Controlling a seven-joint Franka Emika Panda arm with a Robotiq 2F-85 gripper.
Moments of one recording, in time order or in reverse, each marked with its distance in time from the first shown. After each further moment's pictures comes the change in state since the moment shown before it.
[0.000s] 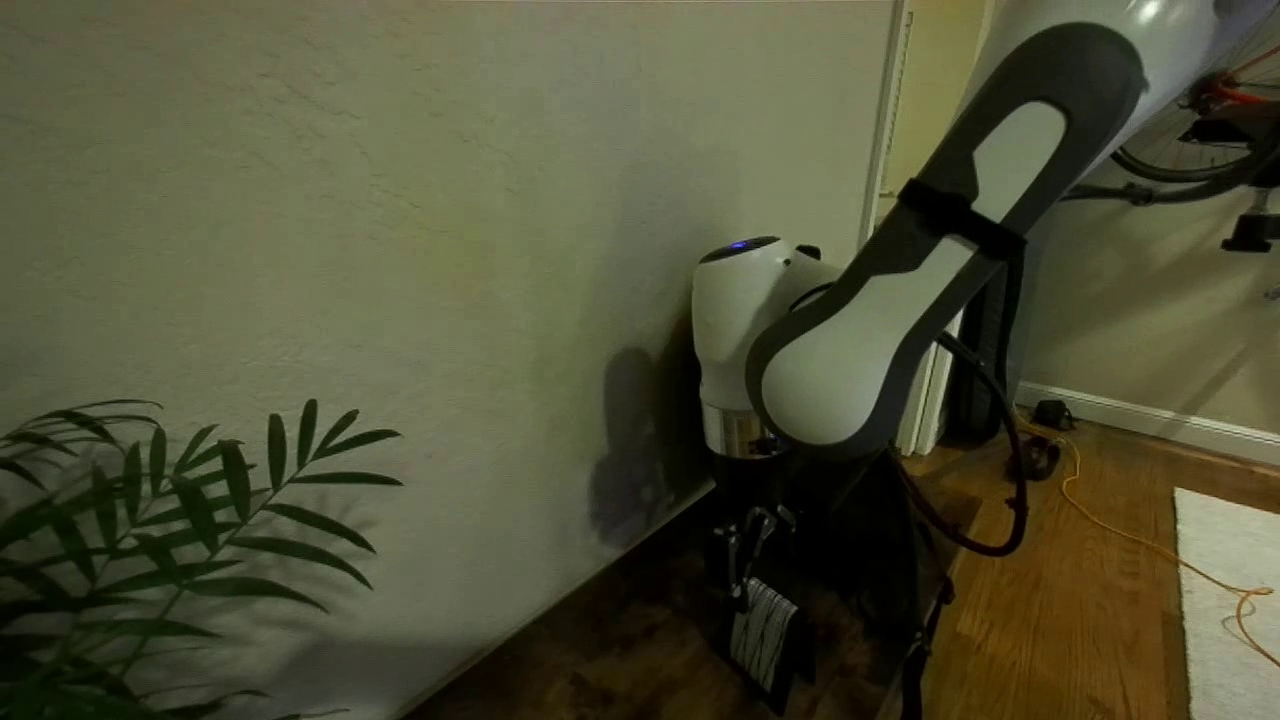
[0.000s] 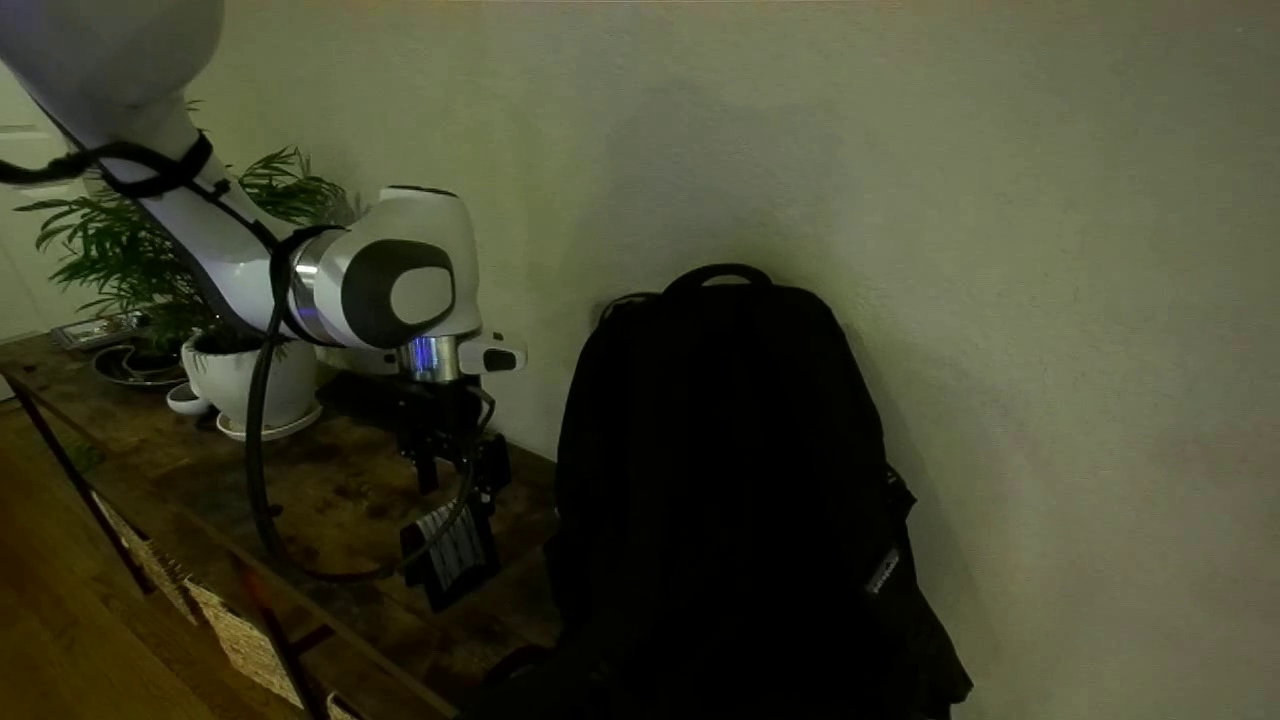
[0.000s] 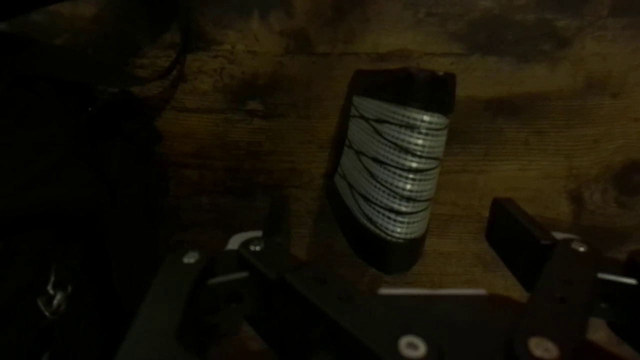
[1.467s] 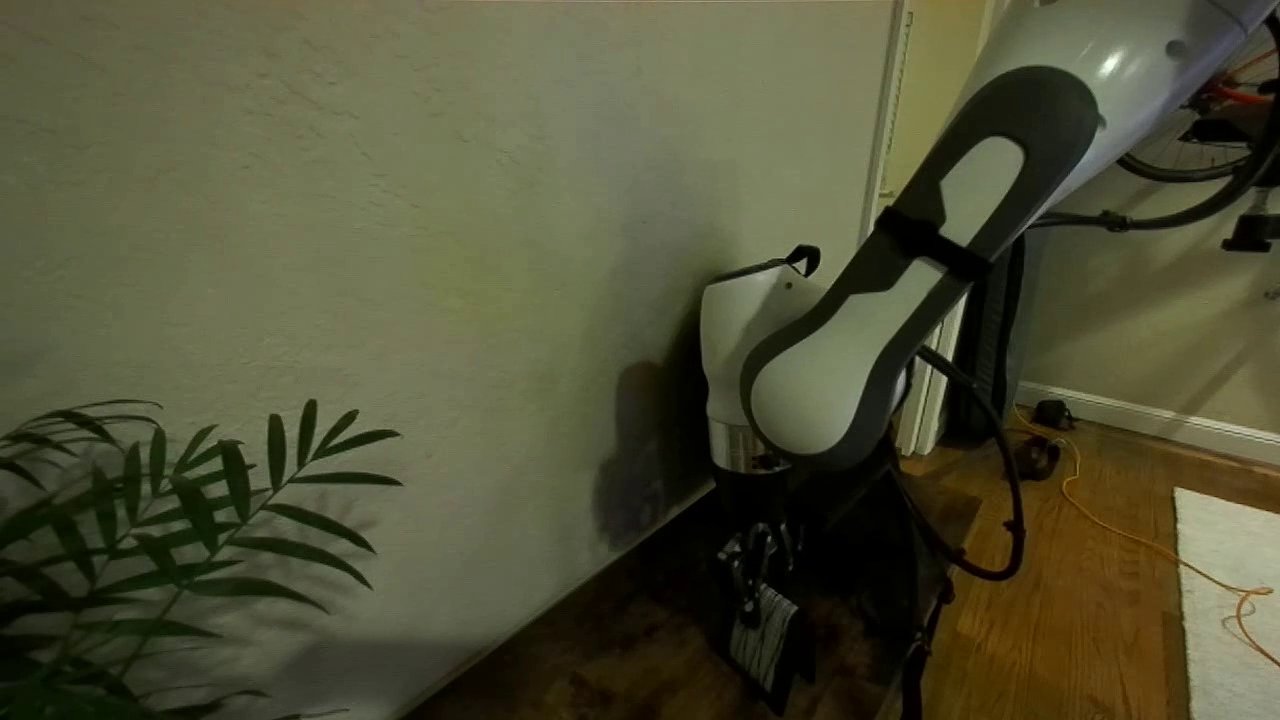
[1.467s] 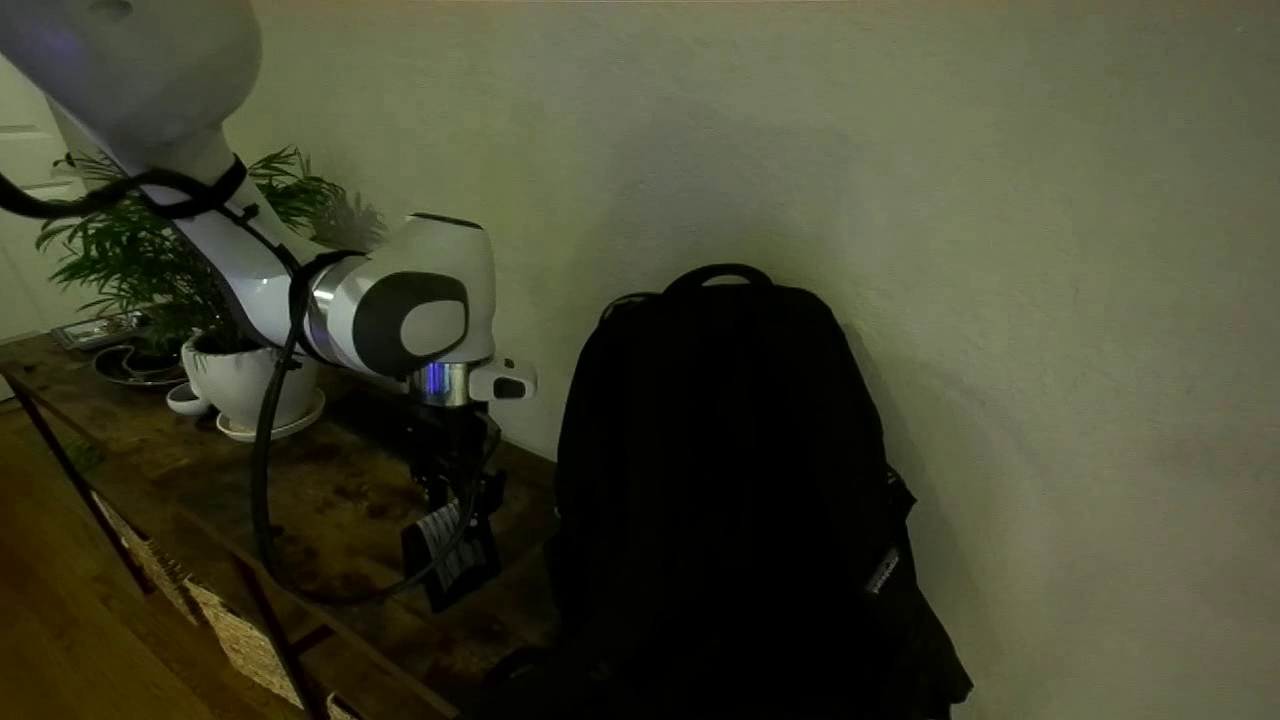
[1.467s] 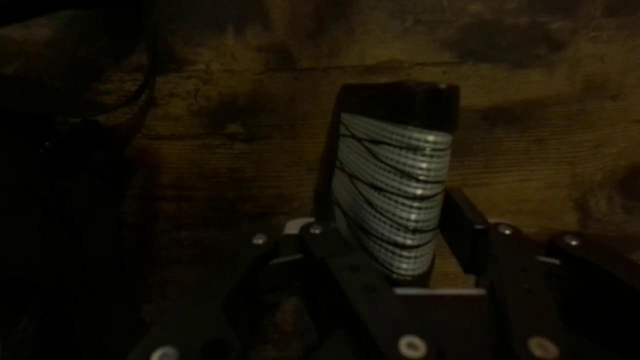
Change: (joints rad) arm -0.047 0.049 0.032 0.022 0.078 0.006 -0.043
